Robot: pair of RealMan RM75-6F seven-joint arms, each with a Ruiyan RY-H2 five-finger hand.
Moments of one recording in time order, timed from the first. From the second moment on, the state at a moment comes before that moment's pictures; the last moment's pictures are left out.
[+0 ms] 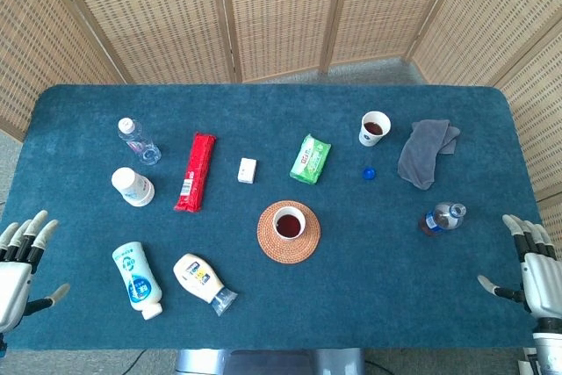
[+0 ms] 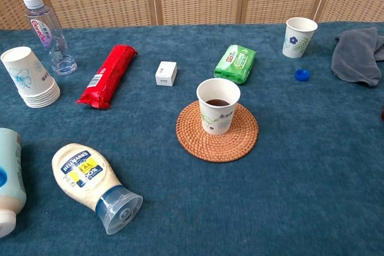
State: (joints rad) left arm 0.02 -1.05 0.04 -1.79 1.63 1.57 0.14; right arm 0.03 -1.13 0.08 -1.58 -1.41 1.42 0.21
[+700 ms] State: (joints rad) left arm 0.01 -0.96 0.02 -1.90 1.61 1.57 0.03; right arm 0.08 -1.23 0.09 -1.43 -1.36 1.29 0.41
